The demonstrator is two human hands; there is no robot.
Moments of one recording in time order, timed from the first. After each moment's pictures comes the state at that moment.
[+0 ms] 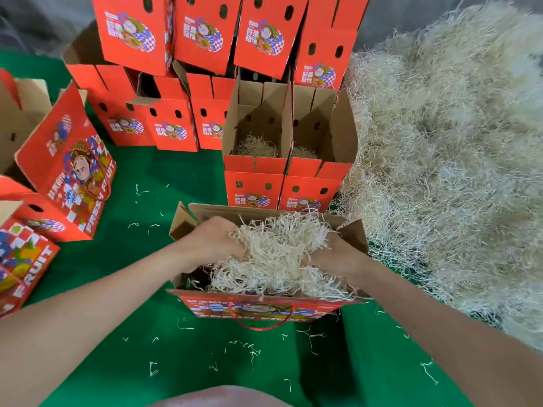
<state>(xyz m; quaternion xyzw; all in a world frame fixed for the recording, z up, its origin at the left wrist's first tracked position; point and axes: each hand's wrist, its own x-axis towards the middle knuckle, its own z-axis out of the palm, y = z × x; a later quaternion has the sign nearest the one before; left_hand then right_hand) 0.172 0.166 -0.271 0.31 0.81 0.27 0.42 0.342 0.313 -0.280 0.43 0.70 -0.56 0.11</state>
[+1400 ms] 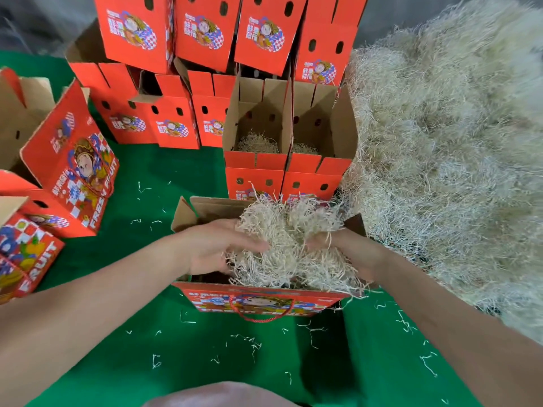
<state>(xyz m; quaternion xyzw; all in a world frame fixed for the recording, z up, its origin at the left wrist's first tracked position) 0.187 0.157 -0.254 0.14 0.64 0.43 0.62 0.361 0.312 -0.250 0.40 0.64 -0.64 0.12</state>
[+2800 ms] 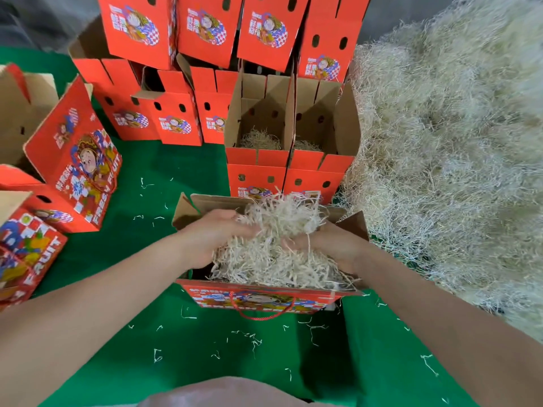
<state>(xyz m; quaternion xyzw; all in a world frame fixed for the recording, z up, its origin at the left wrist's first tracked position) 0.191 0.162 -0.259 0.11 0.73 0.44 0.52 0.335 0.305 -0.267 0.35 0.66 -0.65 0.12</state>
